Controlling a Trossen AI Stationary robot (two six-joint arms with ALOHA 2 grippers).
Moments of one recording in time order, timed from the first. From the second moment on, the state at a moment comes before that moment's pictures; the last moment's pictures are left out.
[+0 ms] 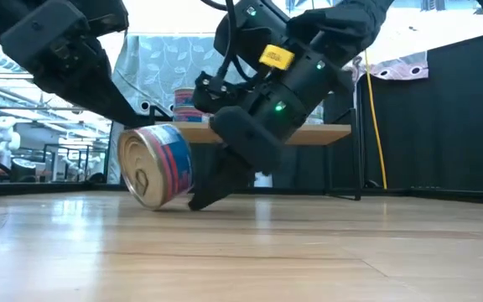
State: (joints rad) left arm -0.59 1.49 0.75 -0.25 -0.73 -0.68; right arm 0.17 2.14 1.25 0.00 0.13 0.12
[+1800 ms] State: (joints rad) left arm -0.27 1.57 0.80 -0.17 -0.23 -0.33; right arm 0.35 1.64 1.25 -0.86 0.27 0.19
